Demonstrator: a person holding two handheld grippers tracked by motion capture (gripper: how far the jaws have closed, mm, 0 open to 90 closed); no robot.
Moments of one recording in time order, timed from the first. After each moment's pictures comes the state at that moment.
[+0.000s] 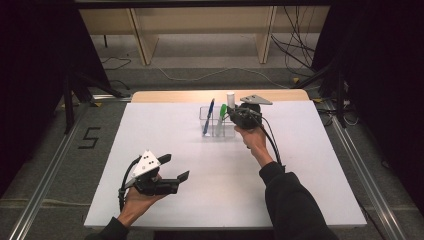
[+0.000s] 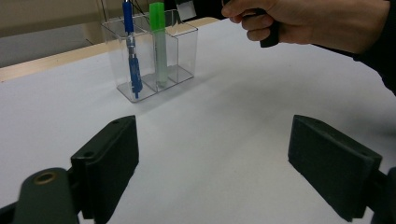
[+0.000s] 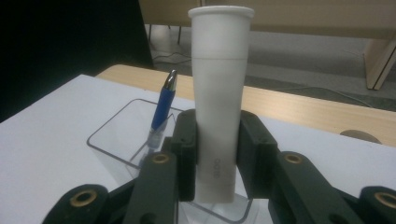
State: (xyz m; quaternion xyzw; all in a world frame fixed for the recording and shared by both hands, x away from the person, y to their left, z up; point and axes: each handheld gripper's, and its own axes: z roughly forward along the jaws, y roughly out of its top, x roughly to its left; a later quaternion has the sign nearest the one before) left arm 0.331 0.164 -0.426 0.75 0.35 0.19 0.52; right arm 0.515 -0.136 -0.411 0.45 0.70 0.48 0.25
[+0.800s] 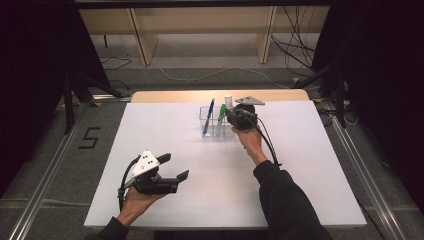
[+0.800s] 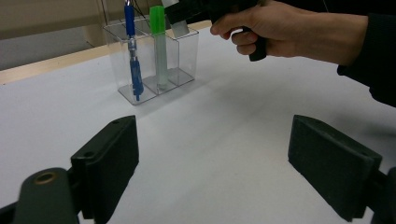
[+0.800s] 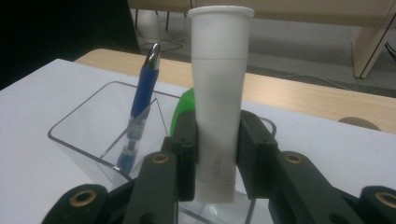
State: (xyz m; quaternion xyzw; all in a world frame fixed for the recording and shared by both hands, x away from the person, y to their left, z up) left arm 0.332 0.165 -0.425 0.75 0.35 0.19 0.53; right arm 0.526 -0.126 -0.429 0.47 0.71 0.45 0.26
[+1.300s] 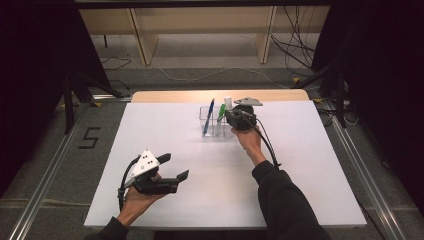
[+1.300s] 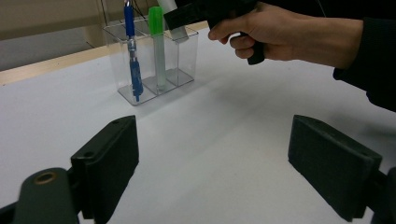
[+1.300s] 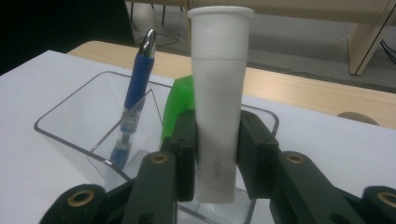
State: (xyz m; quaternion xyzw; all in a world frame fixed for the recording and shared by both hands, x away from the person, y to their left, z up) left arm 0.332 0.165 -0.424 0.75 0.35 0.19 0.53; right arm 0.528 -0.124 -0.433 0.47 0.72 0.45 0.26
